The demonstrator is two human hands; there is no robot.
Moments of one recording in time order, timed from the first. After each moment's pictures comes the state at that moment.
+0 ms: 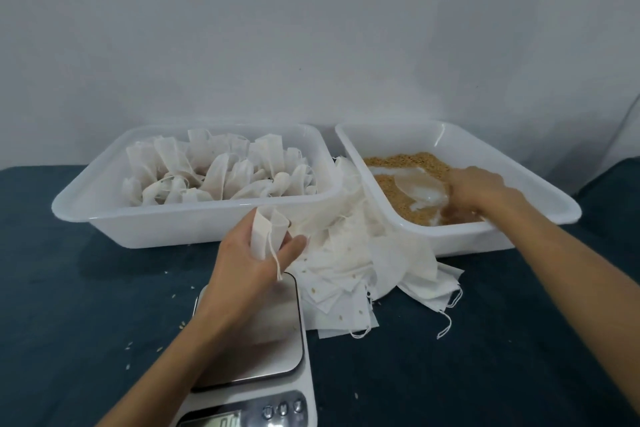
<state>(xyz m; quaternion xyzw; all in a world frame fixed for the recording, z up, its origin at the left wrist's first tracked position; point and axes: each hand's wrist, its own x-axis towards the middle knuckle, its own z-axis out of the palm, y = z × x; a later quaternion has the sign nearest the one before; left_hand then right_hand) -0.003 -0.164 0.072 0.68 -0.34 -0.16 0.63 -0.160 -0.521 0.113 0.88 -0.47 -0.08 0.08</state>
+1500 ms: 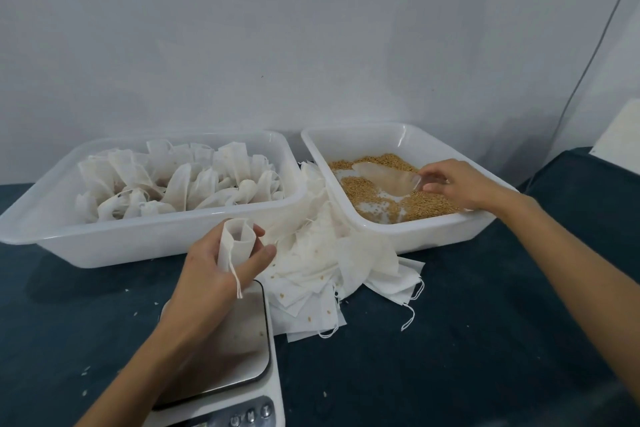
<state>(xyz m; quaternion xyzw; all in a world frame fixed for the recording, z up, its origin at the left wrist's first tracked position) -0.004 -0.163 0.070 0.65 -0.39 -0.17 0.62 -0.218 -0.524 0.127 0.92 -0.33 0.12 -0.17</state>
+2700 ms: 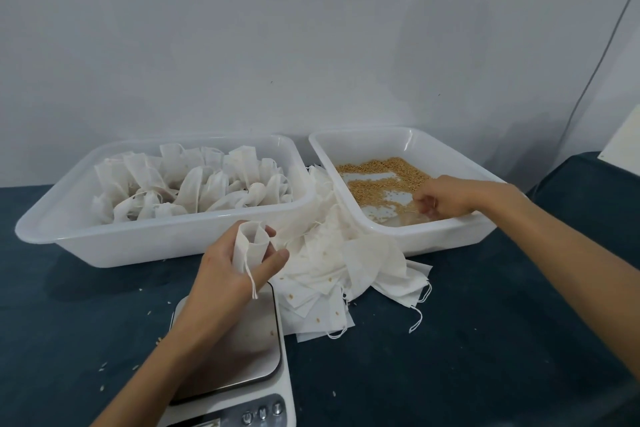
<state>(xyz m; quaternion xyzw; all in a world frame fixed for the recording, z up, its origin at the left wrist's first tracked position) -0.005 -0.165 0.069 0.65 -0.40 -0.17 0.62 -0.190 -0.530 0.126 0.95 -0.26 -0.14 0.00</state>
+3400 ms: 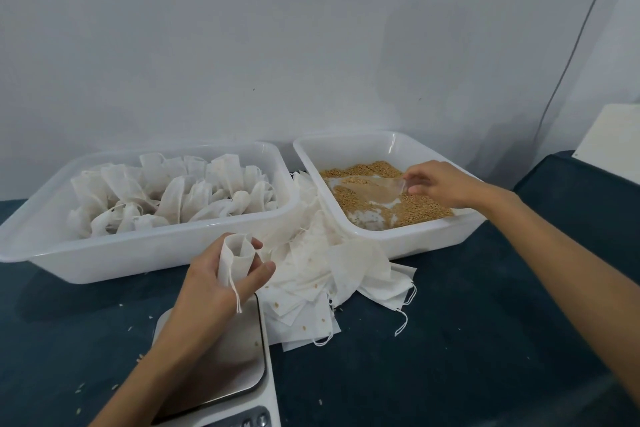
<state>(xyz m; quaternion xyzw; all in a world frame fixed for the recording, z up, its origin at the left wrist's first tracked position) -0.006 -0.167 0.066 0.66 -0.40 -0.18 0.61 -0.210 -0.525 0.140 0.93 -0.31 0.09 -0.15</state>
